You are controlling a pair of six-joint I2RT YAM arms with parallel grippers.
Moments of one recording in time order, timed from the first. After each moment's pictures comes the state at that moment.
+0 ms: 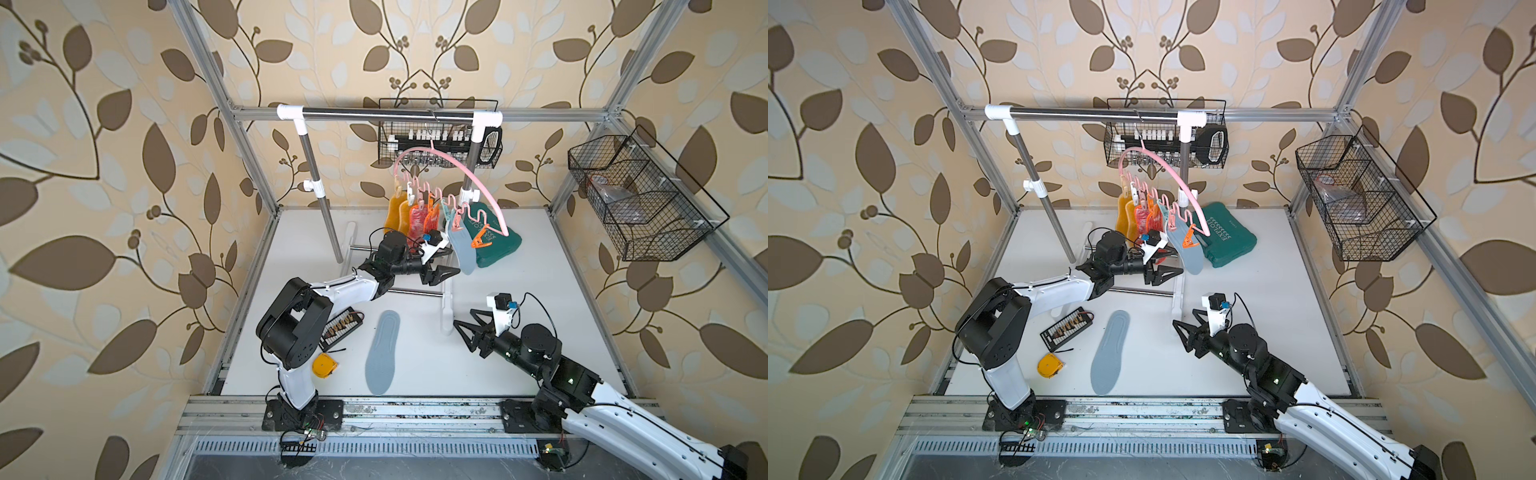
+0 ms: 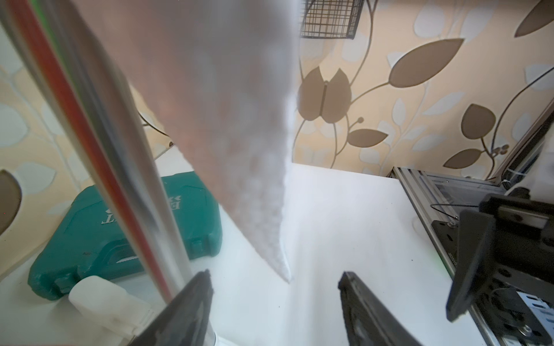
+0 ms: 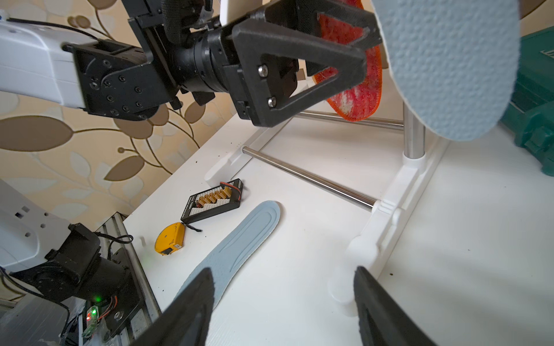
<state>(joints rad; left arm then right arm) -0.67 1.79 1.11 0.52 0.75 0.08 0.80 0.47 0.28 -0.06 0.08 0.45</state>
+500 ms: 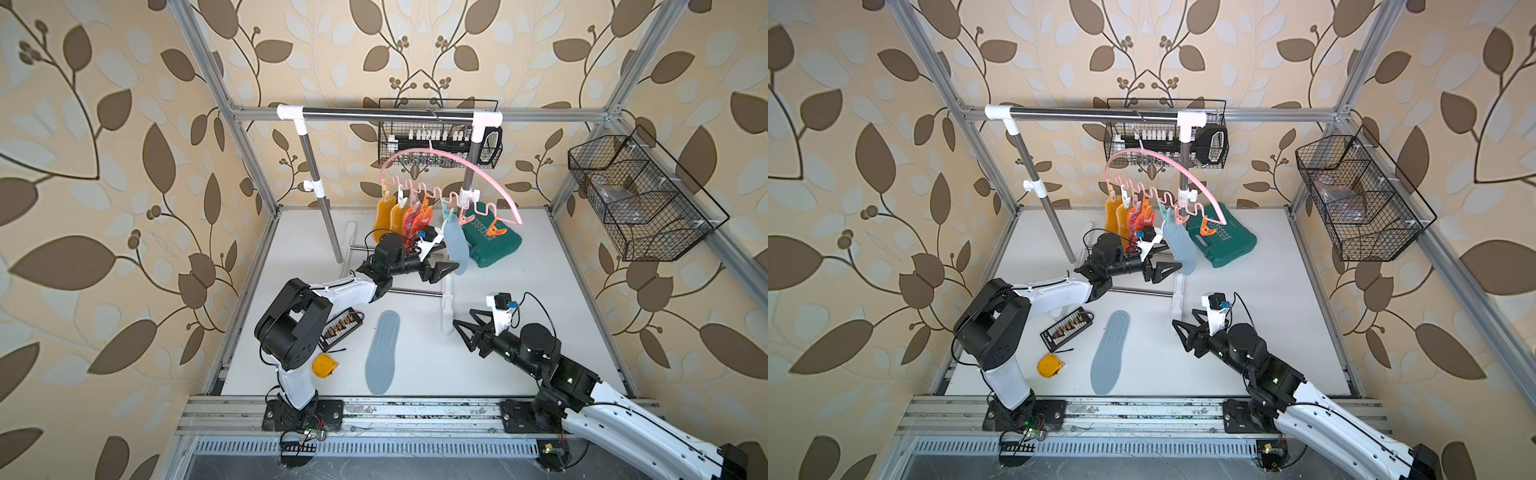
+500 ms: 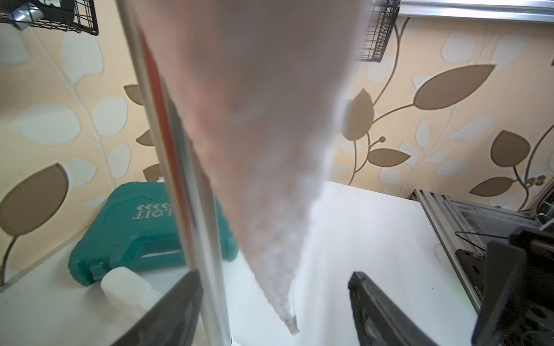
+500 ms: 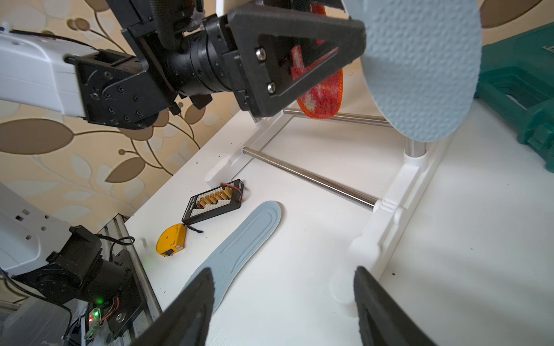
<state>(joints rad) -0.67 1.77 1.05 0.65 0.66 -0.03 0.80 0.49 0.28 -0.05 0.08 0.46</state>
